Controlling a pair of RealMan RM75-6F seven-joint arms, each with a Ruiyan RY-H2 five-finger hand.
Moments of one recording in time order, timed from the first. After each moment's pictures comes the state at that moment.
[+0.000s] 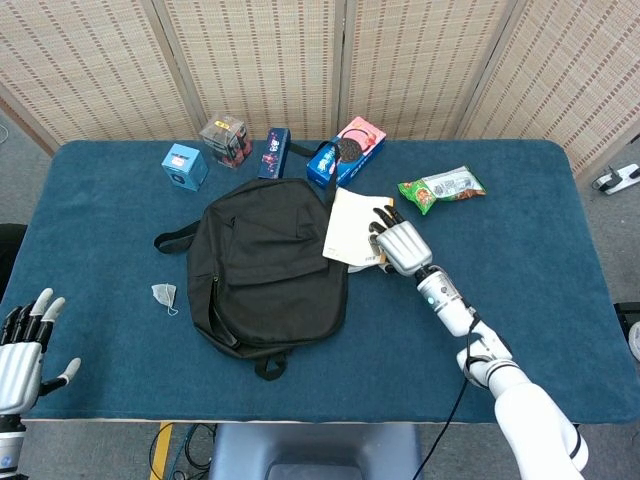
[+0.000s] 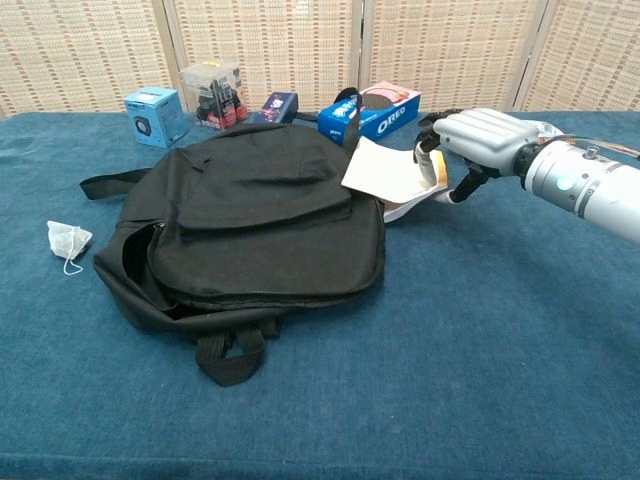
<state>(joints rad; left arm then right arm) -0.07 -1.17 -0.06 -1.60 1.46 1.51 0.12 0.88 -1.94 0.04 -0.33 -1.56 1.00 0.40</state>
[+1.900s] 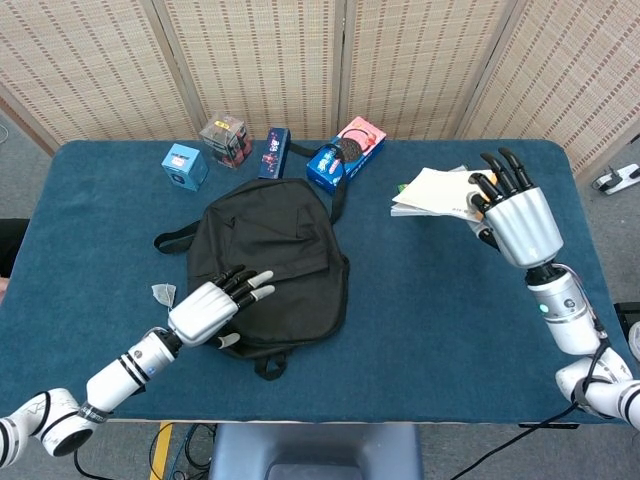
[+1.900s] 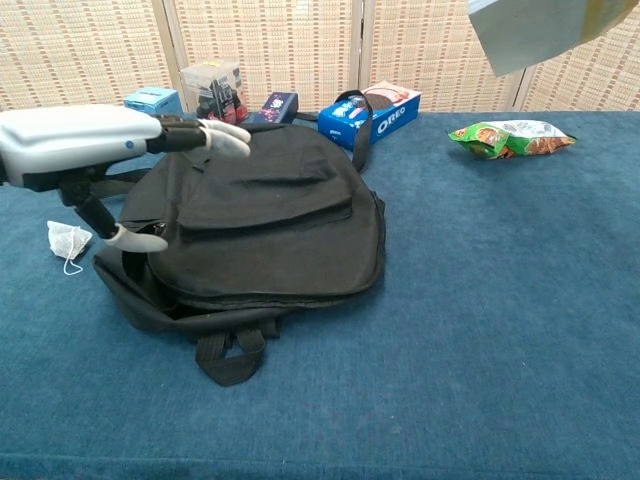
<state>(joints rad) -0.71 -1.26 -0.11 -1.61 1.67 0.91 0.03 0.64 -1.26 0.17 -1.16 -1.56 1.50 -0.05</state>
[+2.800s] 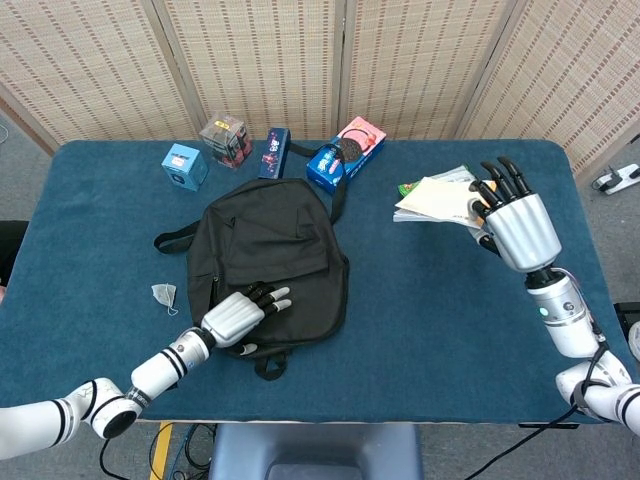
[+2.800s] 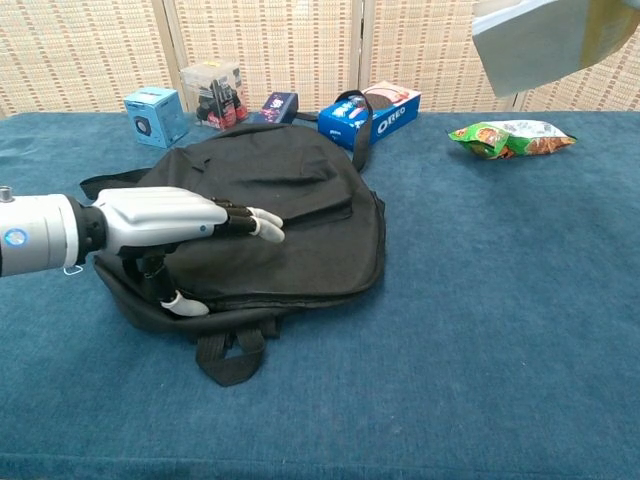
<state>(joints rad) -0.82 -1.46 -0.08 -1.46 1.44 0.73 0.15 0.62 -1.30 0.18 -1.11 -1.58 1.48 0.00</state>
